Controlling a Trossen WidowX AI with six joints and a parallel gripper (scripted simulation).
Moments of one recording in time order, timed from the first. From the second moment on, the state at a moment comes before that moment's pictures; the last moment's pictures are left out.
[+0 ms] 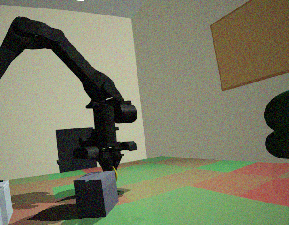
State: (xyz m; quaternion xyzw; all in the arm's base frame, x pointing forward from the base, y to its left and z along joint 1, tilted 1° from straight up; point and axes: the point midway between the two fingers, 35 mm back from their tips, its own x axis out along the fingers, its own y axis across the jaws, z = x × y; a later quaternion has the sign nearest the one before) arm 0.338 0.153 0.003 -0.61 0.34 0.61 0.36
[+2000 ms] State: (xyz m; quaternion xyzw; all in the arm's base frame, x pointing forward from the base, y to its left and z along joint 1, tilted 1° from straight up) arm 0.337 0.146 0.075 -0.36 0.59 0.37 0.62
